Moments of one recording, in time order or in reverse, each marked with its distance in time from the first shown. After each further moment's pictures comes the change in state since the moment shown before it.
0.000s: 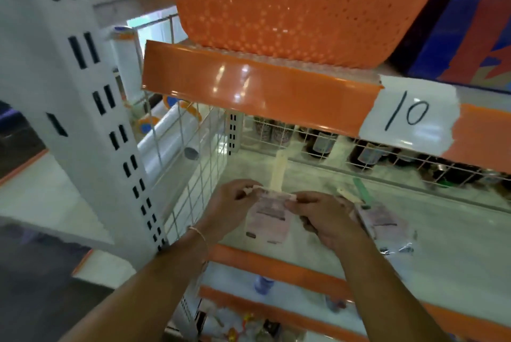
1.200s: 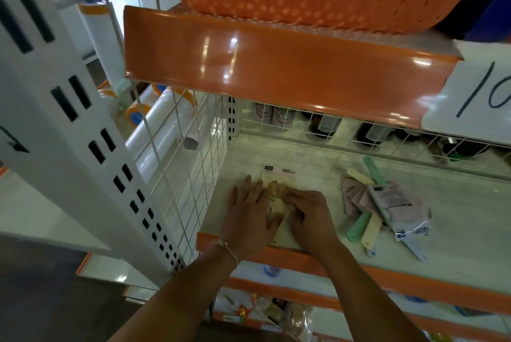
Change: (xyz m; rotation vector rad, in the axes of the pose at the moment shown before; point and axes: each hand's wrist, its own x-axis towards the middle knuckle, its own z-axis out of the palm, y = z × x) left_hand -0.002 -0.063 0.033 0.976 -0.156 0.294; right_hand 0.033 0.088 0.028 -0.870 0.368 -0.771
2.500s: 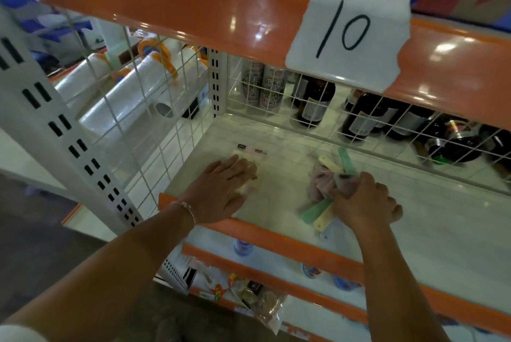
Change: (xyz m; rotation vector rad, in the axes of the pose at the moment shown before) left_hand -0.002 0.002 0.004 0.102 0.059 0.205; right_hand 0.005 0.073 -0.140 -0.422 -0.245 0.767
